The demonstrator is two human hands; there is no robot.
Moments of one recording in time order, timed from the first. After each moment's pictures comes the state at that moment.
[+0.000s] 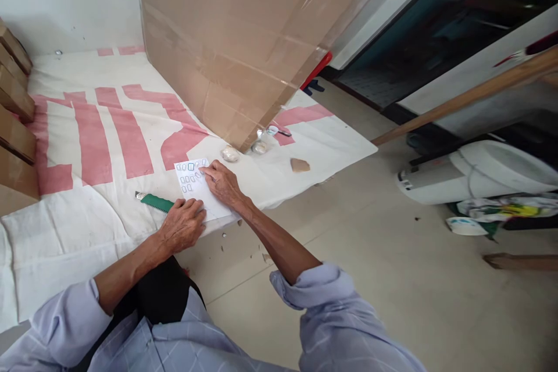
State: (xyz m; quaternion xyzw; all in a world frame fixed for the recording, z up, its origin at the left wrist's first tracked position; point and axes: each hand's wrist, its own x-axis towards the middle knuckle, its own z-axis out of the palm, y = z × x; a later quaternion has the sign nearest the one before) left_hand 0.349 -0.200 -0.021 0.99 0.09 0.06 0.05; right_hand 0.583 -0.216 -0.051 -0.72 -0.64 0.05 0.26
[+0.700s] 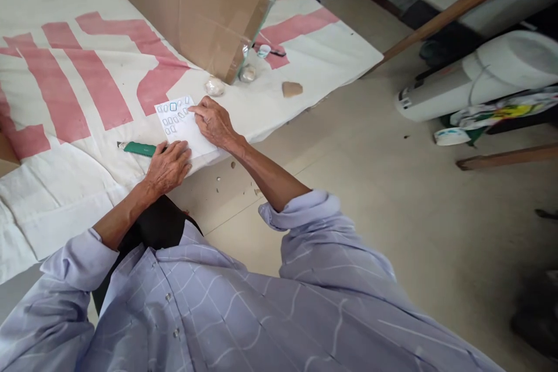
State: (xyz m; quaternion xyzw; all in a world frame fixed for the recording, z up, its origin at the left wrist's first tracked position) left_hand 0.348 -0.196 -0.031 0.98 0.10 0.10 0.11; right_hand 0.599 -0.235 -0.052 -0.70 -0.63 0.02 0.34
